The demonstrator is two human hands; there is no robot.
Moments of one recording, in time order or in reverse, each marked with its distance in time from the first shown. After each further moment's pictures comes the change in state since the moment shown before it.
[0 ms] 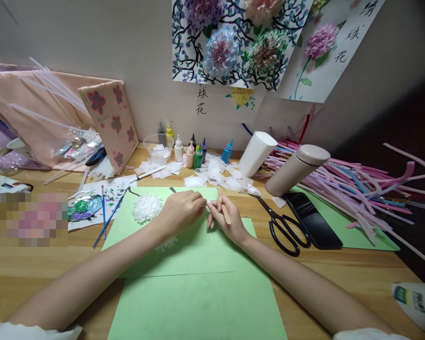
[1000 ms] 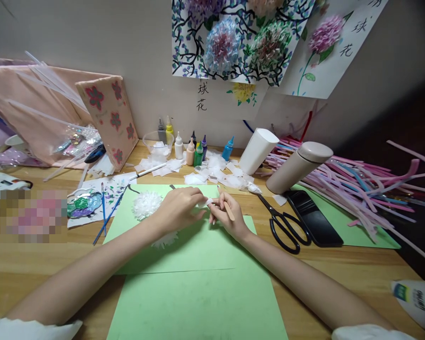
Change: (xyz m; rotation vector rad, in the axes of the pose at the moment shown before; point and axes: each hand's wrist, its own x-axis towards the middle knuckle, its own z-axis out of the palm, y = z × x) left_hand 0.002 0.000 -0.009 -0.198 -0.107 -0.088; right_hand 0.001 0.004 -0.003 0.061 0.020 0.018
